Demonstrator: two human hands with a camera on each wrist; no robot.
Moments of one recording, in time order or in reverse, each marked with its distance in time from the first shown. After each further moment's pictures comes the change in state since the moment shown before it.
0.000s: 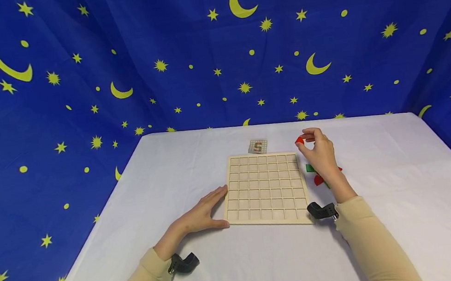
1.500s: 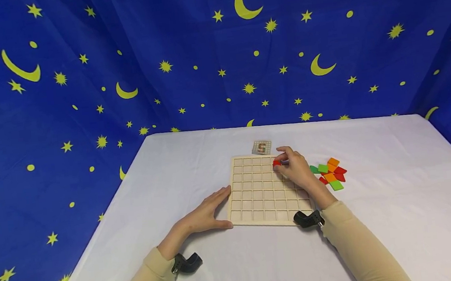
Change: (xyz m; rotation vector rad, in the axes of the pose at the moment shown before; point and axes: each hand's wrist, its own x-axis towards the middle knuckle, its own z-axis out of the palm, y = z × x) left_hand 0.000 -0.001 0.001 -0.004 -0.005 -0.014; right_hand -0.019 -0.008 0.056 0.146 -0.399 -0.024
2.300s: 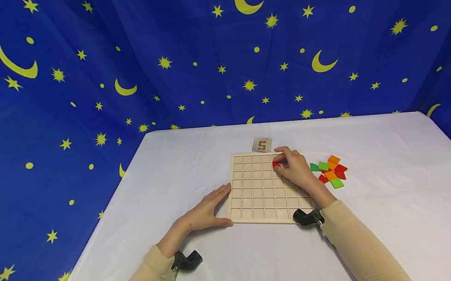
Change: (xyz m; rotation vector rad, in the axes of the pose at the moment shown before) left_hand 0.000 -0.001 0.000 -0.005 -0.002 -0.001; right_hand -0.001 0.009 0.005 -0.045 -0.002 -0.107
